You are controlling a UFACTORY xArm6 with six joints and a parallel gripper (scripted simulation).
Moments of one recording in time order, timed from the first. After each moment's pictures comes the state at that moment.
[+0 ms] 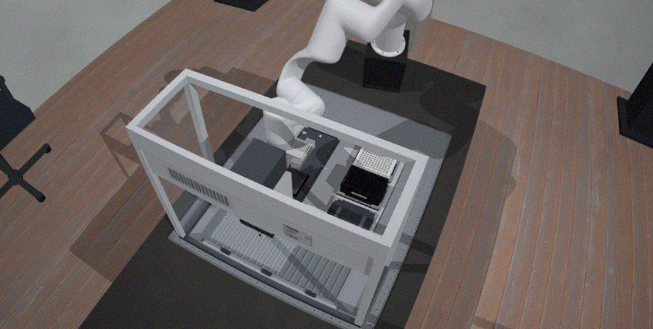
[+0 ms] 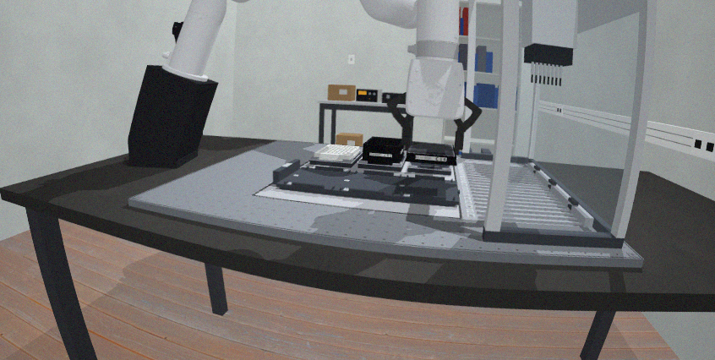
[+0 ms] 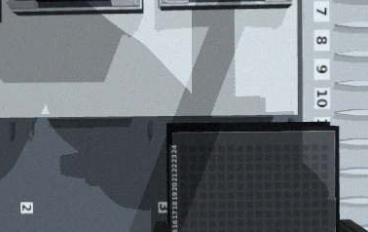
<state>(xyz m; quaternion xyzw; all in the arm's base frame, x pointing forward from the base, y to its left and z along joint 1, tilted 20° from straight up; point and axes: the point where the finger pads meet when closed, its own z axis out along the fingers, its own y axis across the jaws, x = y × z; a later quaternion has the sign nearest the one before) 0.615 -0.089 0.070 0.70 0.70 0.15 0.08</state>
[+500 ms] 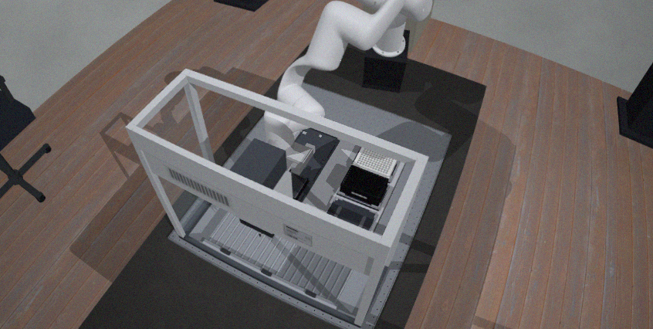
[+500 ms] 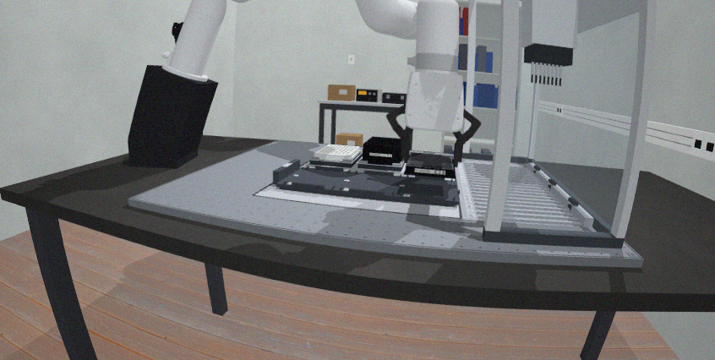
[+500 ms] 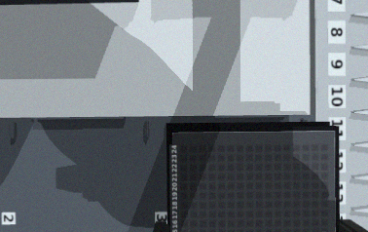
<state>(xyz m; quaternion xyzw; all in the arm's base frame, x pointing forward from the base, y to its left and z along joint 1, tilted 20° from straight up) 0.622 -0.088 0.050 0.70 0.70 0.15 0.08</state>
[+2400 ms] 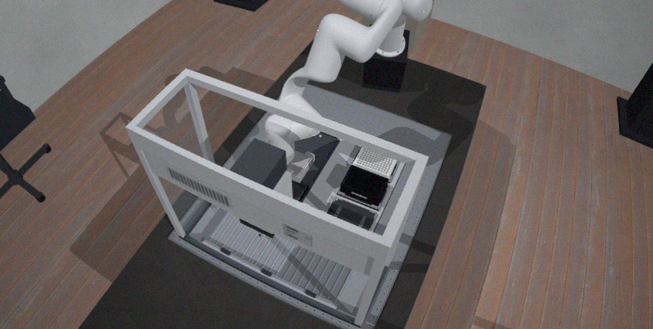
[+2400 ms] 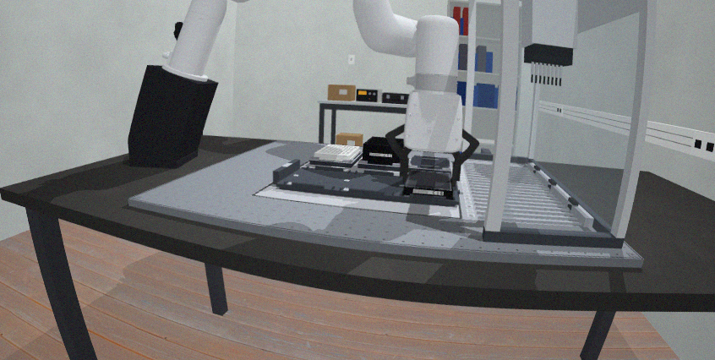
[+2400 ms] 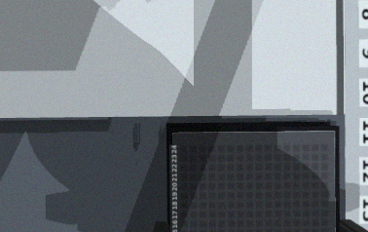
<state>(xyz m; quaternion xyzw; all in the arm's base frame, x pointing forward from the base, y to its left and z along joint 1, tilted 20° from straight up) 0.633 -0.084 0.017 0.70 0.70 0.15 0.08</state>
